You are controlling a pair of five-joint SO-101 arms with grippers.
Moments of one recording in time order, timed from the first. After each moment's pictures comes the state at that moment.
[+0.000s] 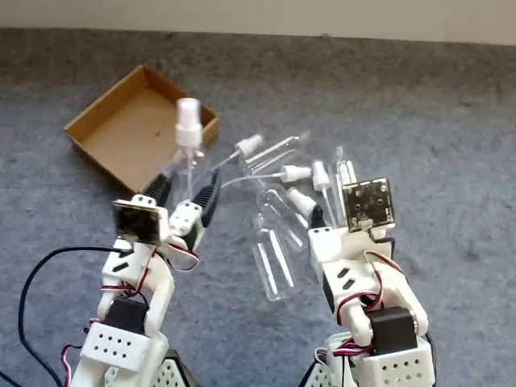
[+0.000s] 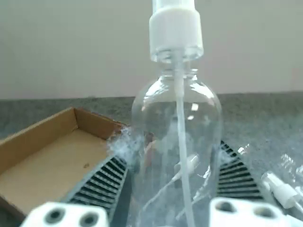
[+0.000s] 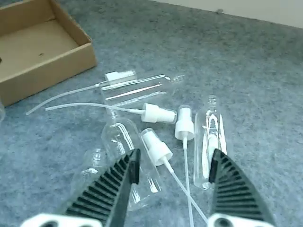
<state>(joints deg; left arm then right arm) 5.6 -86.4 96.0 2.8 11.5 -14.3 -85.6 67.2 56.6 5.2</state>
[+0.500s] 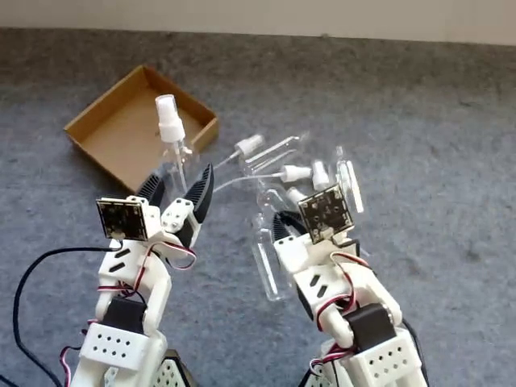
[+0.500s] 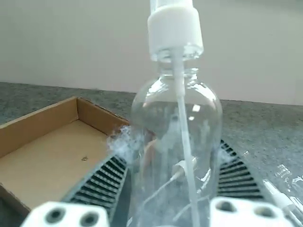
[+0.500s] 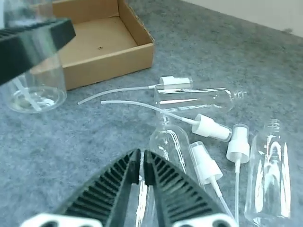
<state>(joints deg) 4.6 -86.4 96.0 2.8 14.2 -26.3 -85.5 77.6 43.6 5.2</state>
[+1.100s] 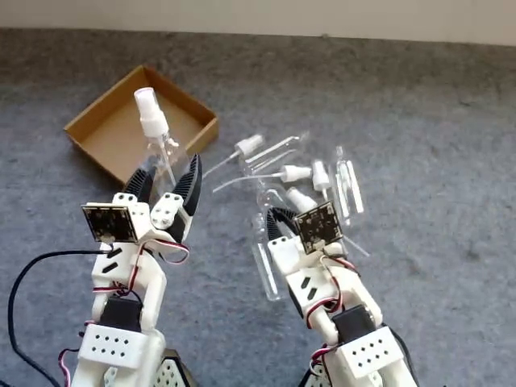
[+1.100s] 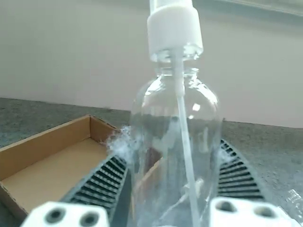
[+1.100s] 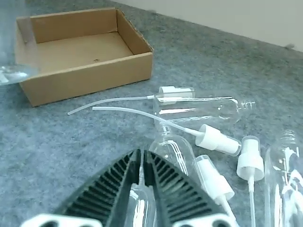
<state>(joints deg) 4.3 -86.4 96.0 -1.8 14.2 -26.5 -85.5 94.9 18.9 5.2</state>
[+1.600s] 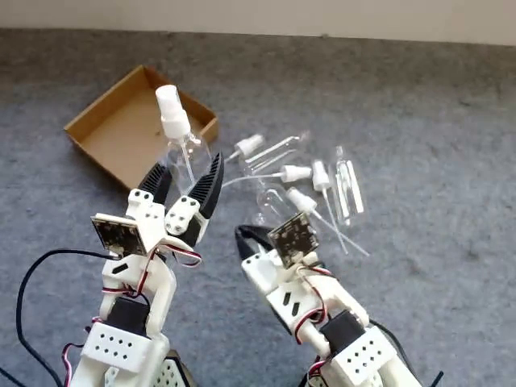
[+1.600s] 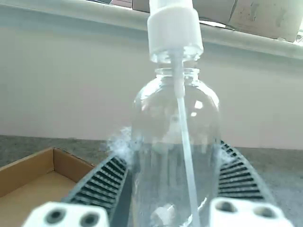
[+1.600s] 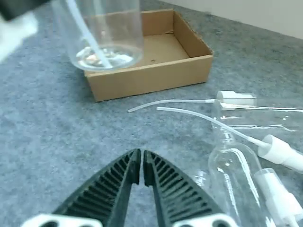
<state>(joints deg) 9.5 -86.4 96.0 -10.2 14.2 -39.6 -85.5 95.0 18.9 1.2</state>
